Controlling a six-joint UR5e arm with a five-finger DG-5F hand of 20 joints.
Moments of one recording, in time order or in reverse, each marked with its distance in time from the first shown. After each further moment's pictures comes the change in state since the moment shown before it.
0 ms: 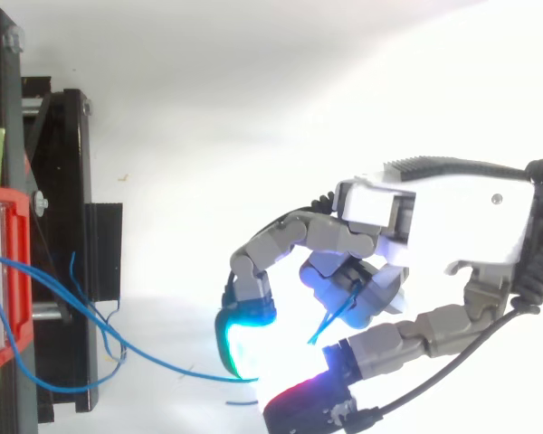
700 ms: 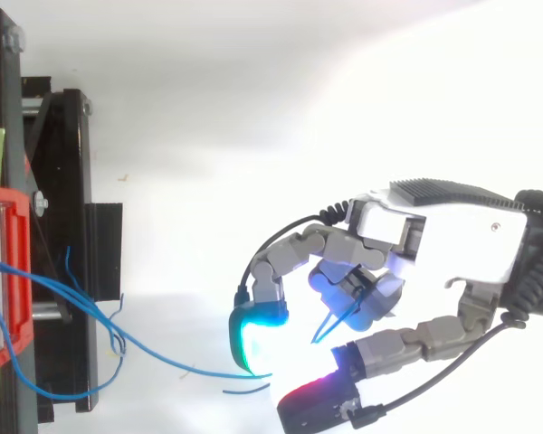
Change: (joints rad) arm 0.046 0.001 -0.153 0.246 0.106 -0.049
